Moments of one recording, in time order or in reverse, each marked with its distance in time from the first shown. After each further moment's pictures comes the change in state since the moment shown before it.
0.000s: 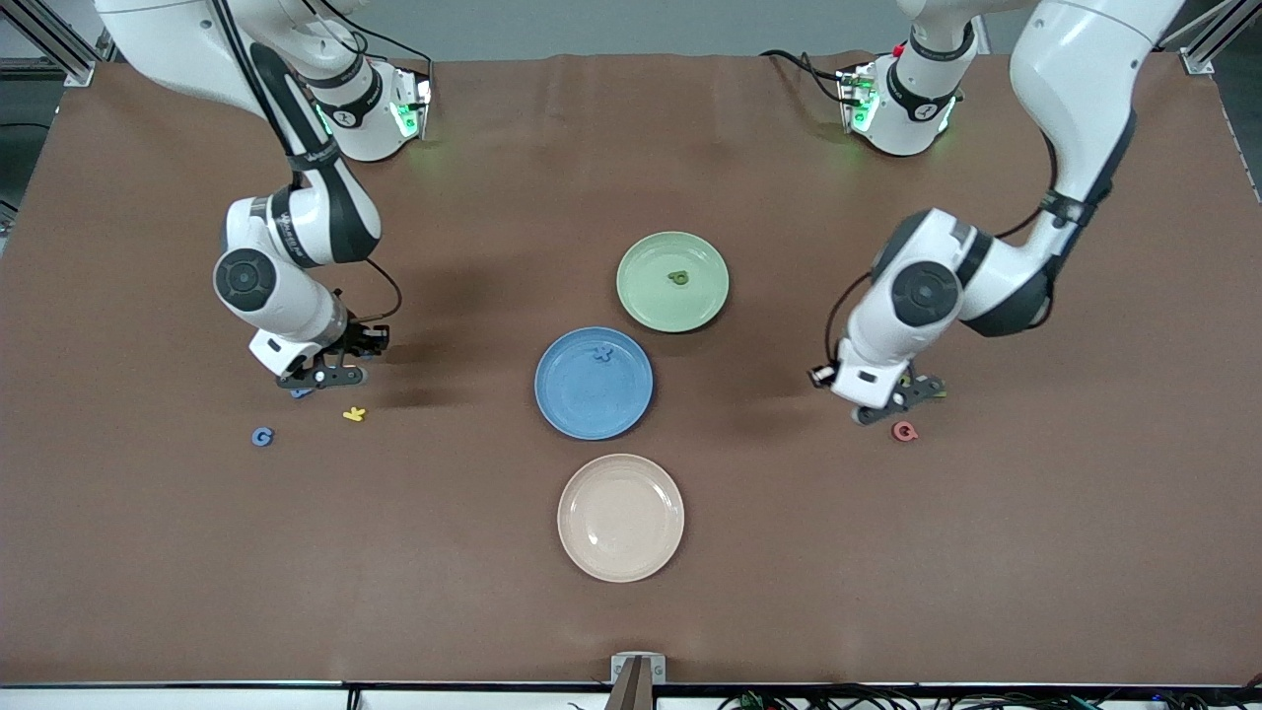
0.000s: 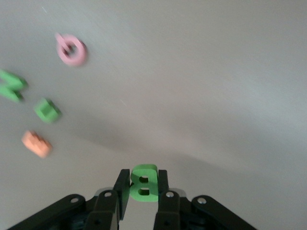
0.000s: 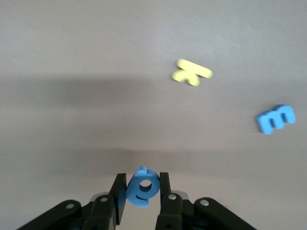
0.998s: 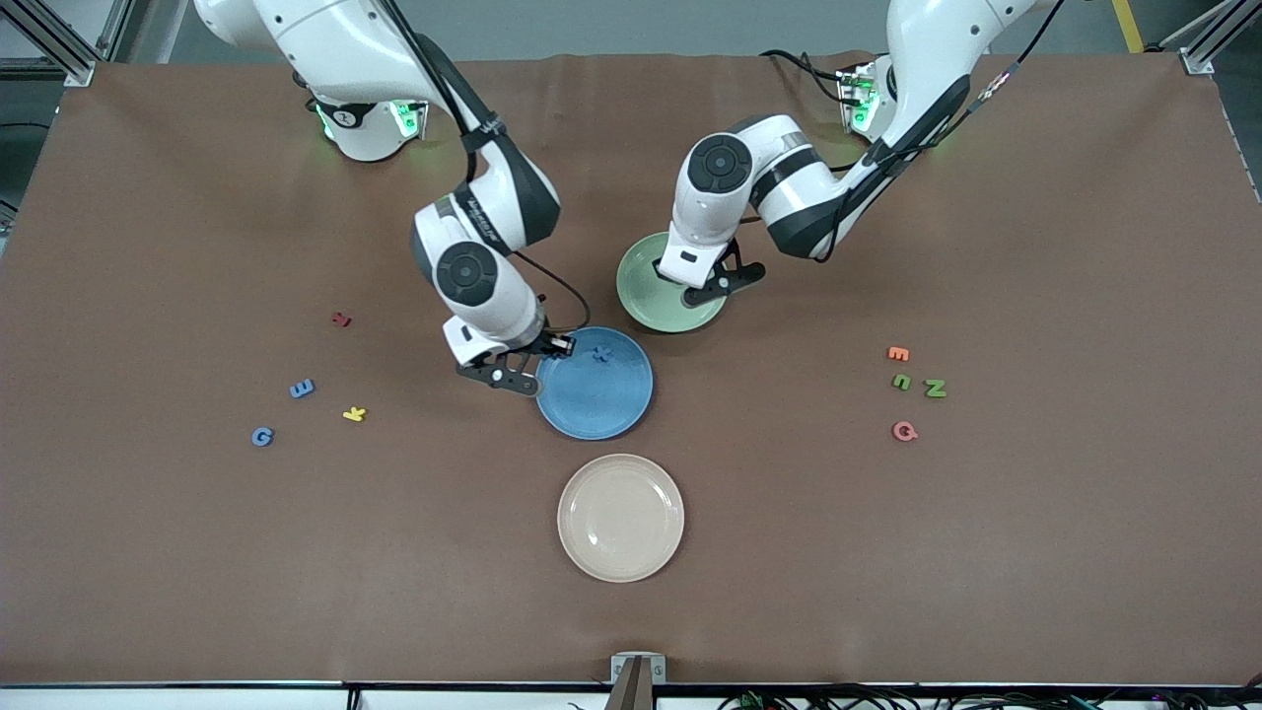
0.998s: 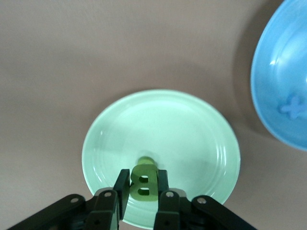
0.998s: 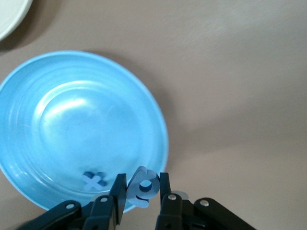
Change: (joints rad) left arm -0.189 0.050 -0.205 -0.094 0.000 0.065 -0.354; right arm 0.401 0.267 0.004 0.423 0.212 -0.079 0.609
